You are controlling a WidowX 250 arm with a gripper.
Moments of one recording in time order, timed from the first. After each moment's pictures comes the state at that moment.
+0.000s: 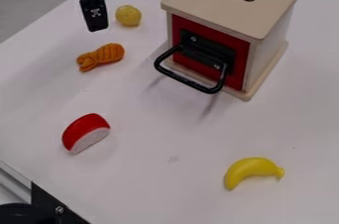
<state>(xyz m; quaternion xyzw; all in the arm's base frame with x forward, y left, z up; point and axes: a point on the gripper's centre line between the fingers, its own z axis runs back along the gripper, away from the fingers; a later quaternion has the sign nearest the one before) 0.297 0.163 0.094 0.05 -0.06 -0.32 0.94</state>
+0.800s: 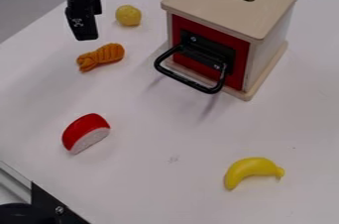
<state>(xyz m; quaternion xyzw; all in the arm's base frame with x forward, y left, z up) 0.269 0.142 0.105 0.05 -0.05 -0.46 0.88</state>
